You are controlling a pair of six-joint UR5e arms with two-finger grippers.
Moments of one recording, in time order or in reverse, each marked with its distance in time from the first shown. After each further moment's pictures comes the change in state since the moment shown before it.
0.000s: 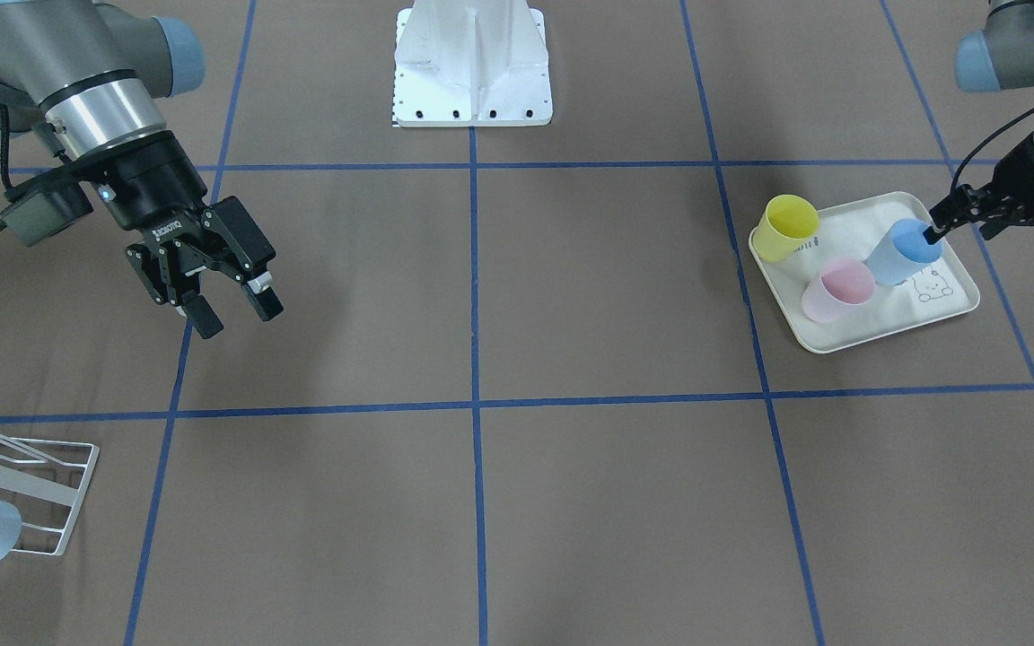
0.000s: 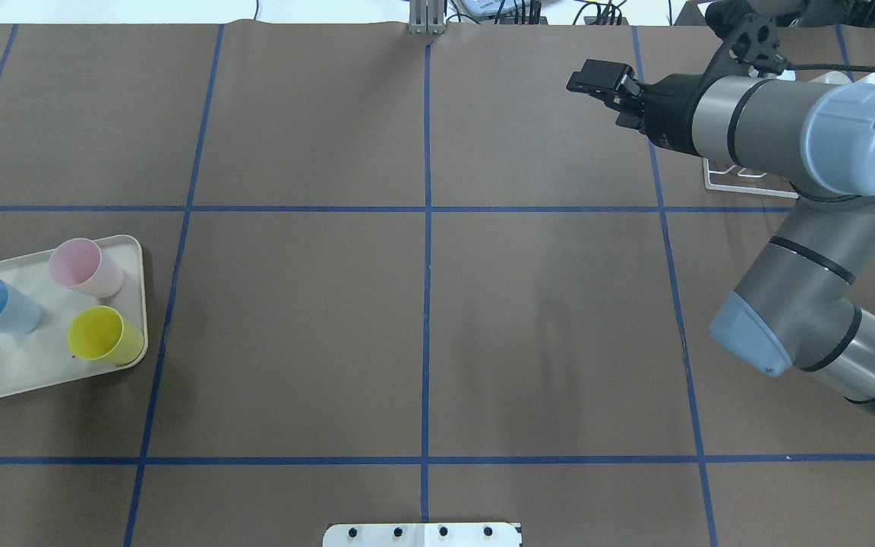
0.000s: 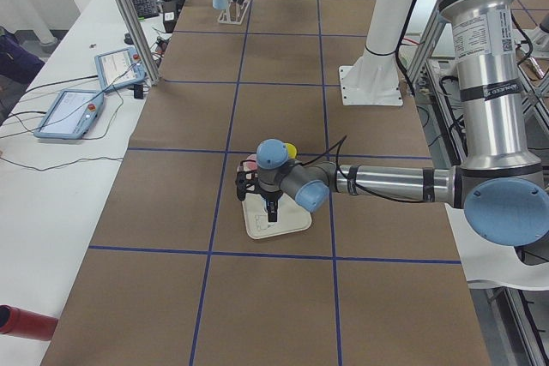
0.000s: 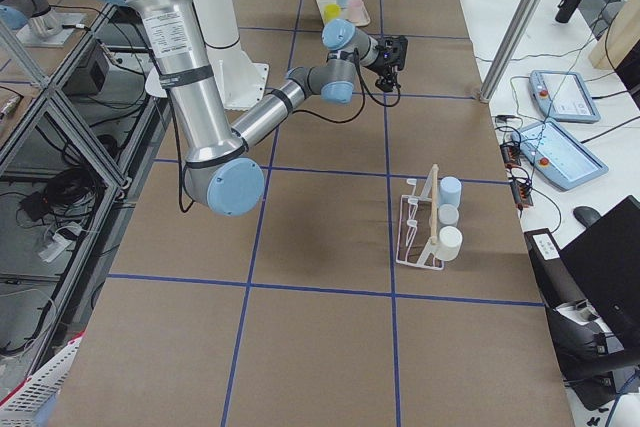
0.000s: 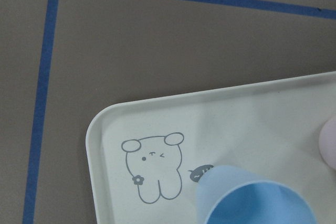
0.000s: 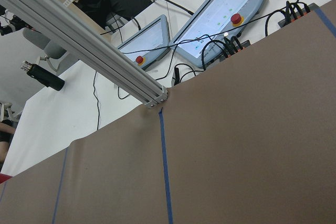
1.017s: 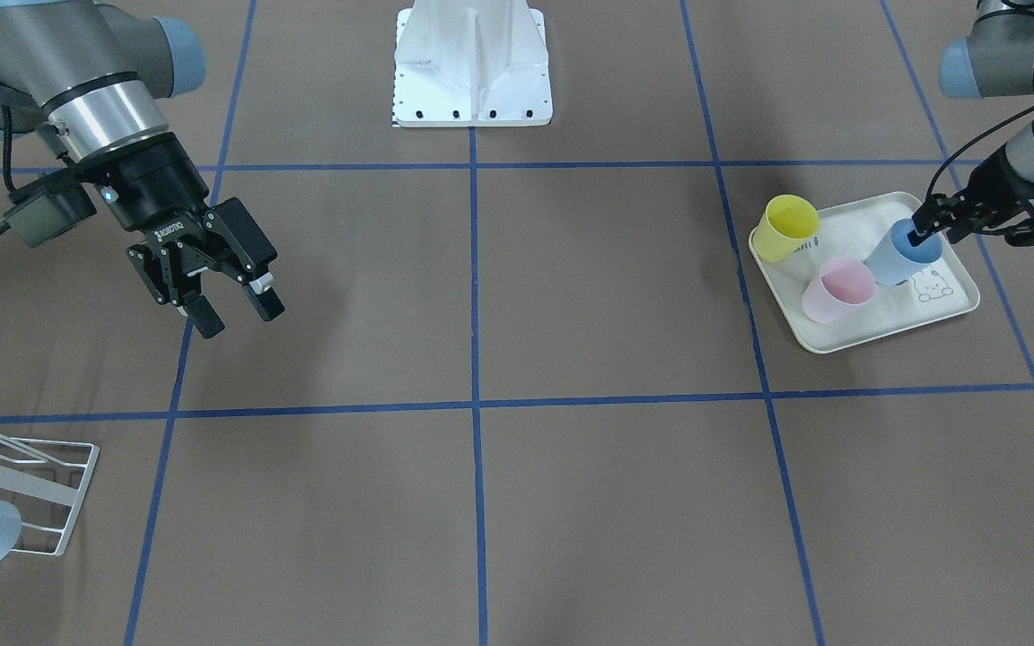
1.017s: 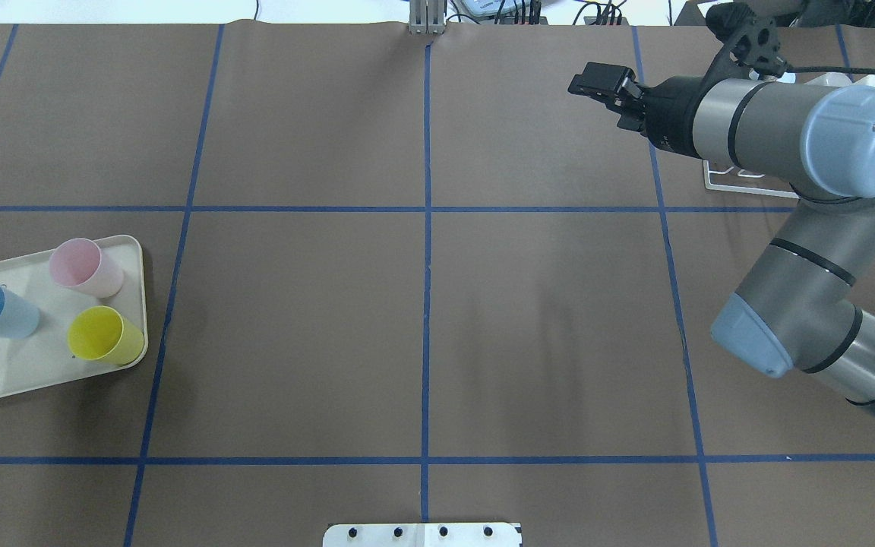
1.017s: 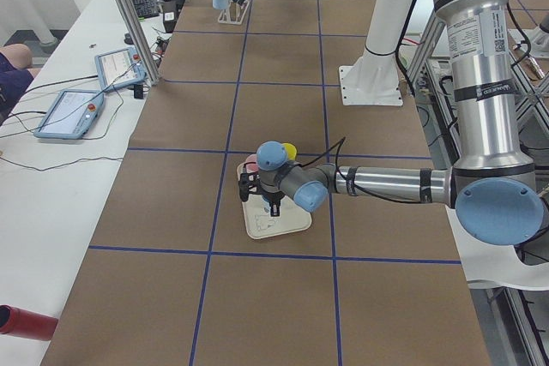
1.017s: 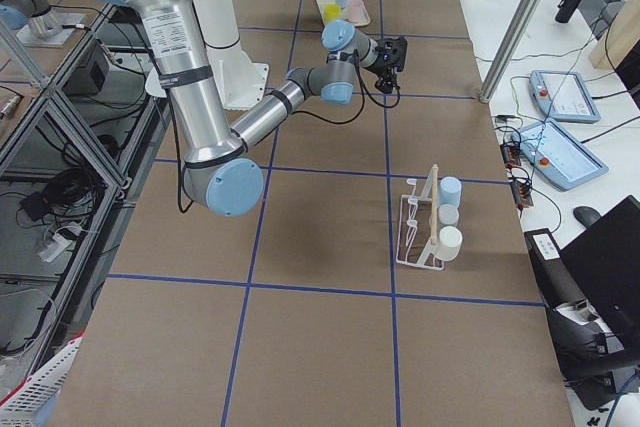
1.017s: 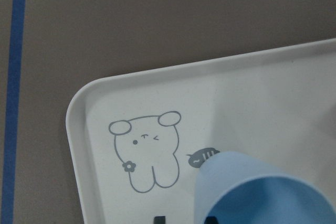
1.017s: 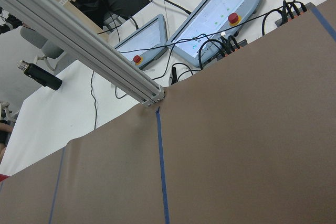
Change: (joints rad) left arm 0.035 -0.014 0.013 0.005 -0.006 -0.006; right arm -0.001 -0.006 -0.001 0.000 0.001 0.000
